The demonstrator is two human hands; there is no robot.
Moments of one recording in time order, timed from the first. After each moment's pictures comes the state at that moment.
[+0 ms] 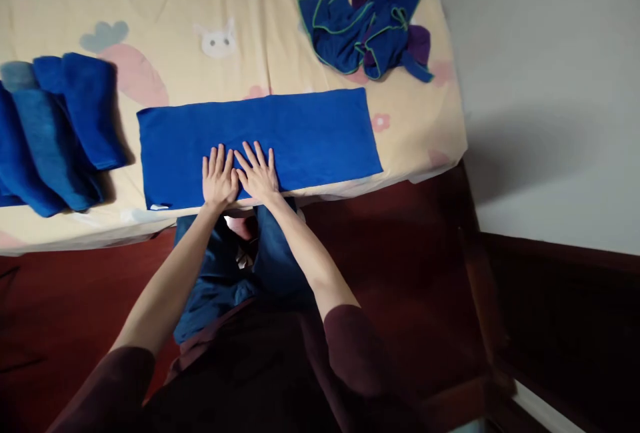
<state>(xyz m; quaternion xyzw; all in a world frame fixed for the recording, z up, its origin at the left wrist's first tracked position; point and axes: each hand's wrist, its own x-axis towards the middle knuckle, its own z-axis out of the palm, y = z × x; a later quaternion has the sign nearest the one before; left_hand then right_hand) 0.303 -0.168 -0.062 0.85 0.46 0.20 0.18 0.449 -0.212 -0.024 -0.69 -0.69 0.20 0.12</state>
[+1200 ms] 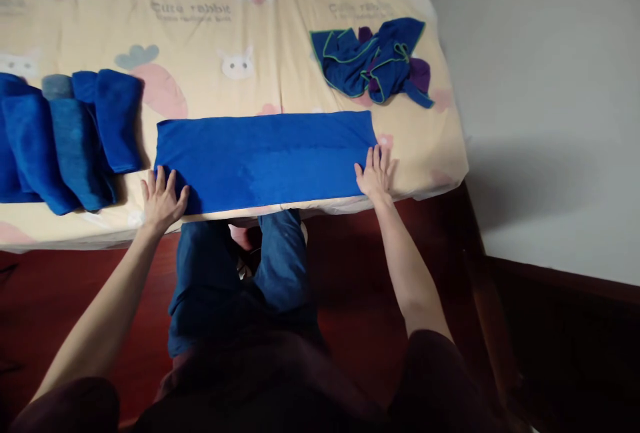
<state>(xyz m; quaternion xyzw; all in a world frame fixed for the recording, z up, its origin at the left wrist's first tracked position) 0.162 -0.146 -0.028 0.78 0.58 0.16 0.17 0.725 -0.285 -0.023 -0.86 -0.51 0.07 0.05</state>
